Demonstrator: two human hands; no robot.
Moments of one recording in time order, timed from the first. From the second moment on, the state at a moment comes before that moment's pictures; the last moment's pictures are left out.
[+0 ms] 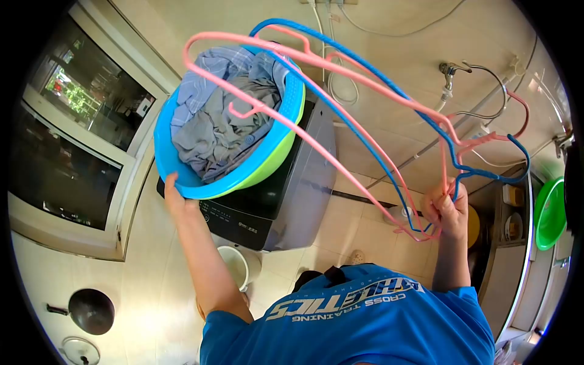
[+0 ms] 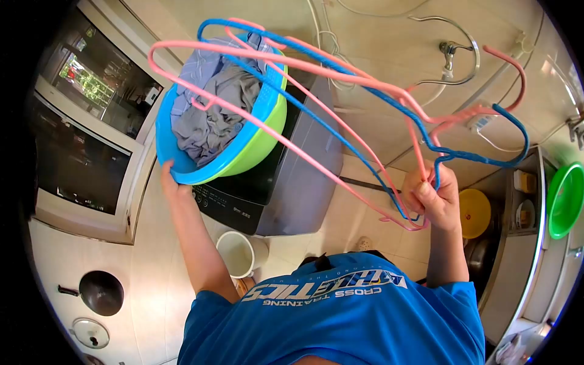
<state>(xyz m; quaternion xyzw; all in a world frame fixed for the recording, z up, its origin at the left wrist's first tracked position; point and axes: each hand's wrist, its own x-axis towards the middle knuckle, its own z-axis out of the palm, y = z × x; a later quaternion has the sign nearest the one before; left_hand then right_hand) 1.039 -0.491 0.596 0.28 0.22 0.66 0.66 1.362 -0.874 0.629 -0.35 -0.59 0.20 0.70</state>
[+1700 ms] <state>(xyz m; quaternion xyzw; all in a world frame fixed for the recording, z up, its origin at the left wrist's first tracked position) 1.356 -0.821 0.716 0.83 -0.23 0.23 0.46 1.425 -1.048 0.744 -0.82 -0.46 -0.19 0.29</state>
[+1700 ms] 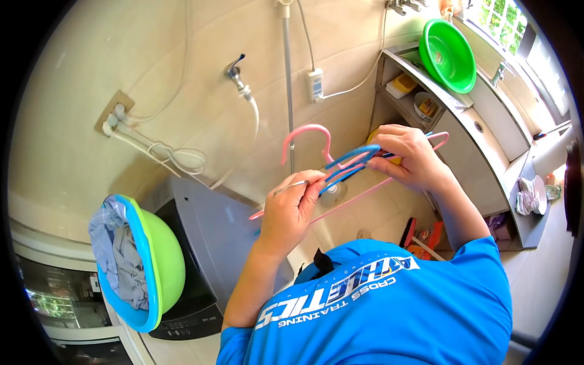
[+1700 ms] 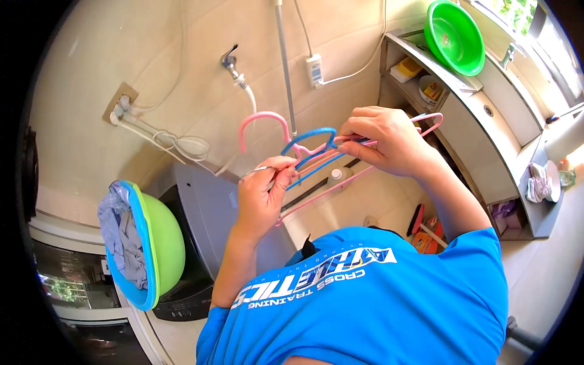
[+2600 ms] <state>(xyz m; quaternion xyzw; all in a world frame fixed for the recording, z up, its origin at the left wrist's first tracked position) 1.494 -0.826 0.707 0.70 -0.09 -0.24 0.66 1.579 -1.079 0.799 -0.80 -0.51 -0.27 0.19</state>
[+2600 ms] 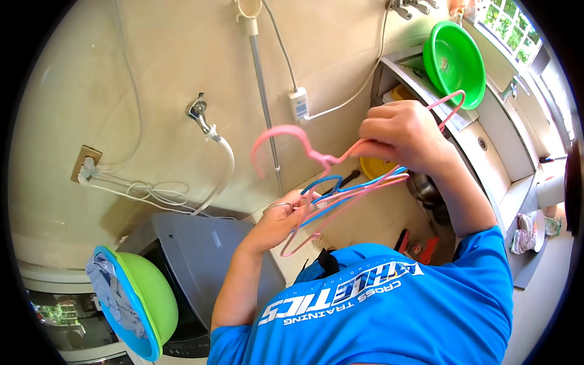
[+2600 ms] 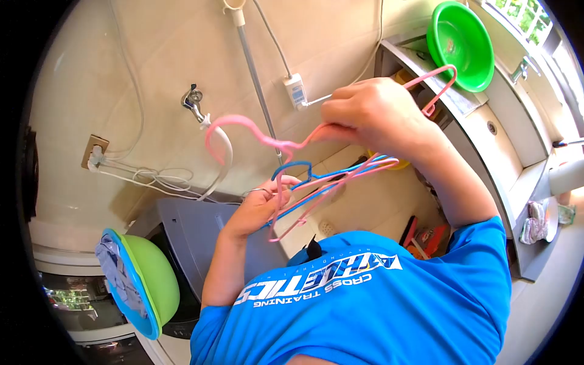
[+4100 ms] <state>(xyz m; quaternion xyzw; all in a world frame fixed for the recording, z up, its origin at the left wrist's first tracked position) 1.546 -0.749 0.779 0.70 0.00 0.03 0.71 1.648 -1.114 0.847 -0.75 -0.40 -0.46 0.25</state>
